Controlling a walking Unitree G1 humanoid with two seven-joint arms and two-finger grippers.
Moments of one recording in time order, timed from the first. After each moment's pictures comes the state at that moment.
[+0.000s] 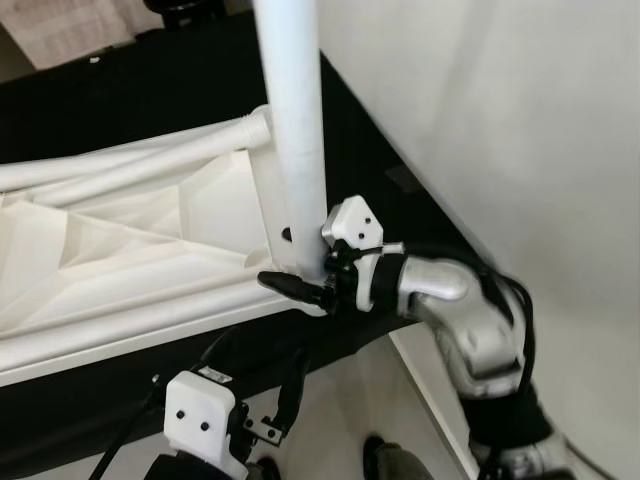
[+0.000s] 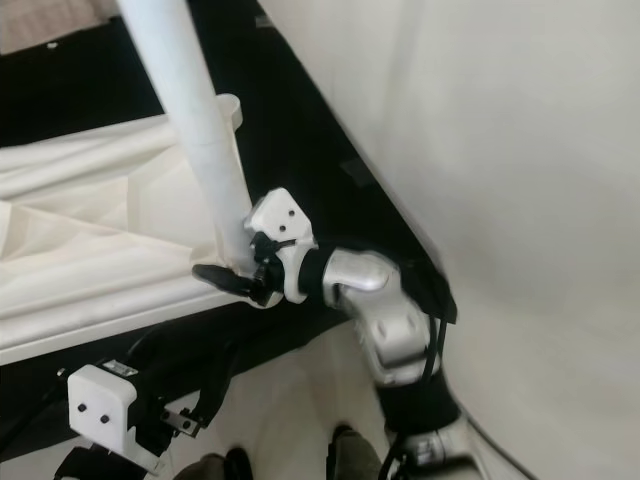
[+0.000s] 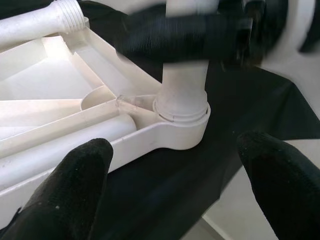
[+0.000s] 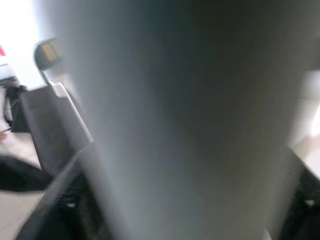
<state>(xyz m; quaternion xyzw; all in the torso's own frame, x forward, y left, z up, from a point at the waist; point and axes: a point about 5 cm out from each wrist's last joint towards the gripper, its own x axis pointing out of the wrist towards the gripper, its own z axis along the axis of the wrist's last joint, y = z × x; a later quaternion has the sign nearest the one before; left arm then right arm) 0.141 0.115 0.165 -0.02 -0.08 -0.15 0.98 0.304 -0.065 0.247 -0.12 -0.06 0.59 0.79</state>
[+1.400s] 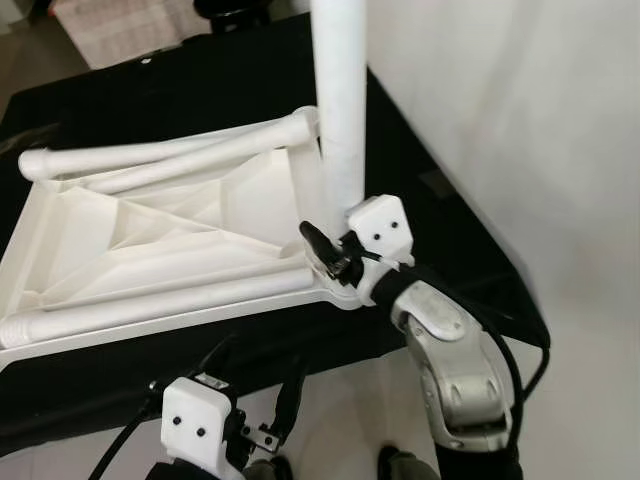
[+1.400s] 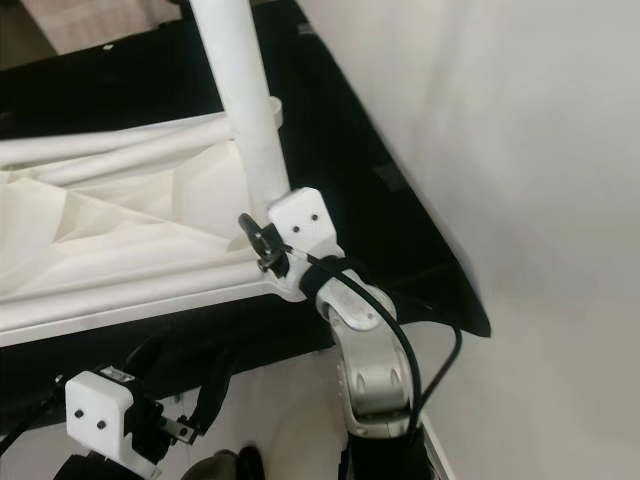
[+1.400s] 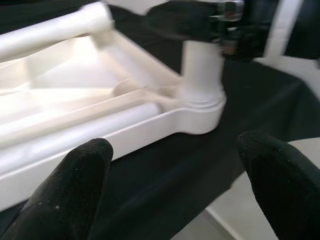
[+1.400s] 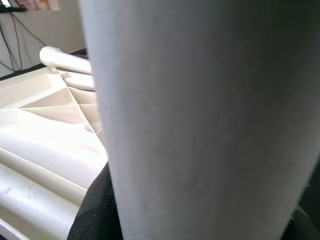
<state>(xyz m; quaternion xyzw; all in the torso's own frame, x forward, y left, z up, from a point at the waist) 0.139 0.117 0.164 -0.02 -0.08 -0.16 0.98 0.289 -0.057 0.220 -0.11 -0.07 0.30 0.95</state>
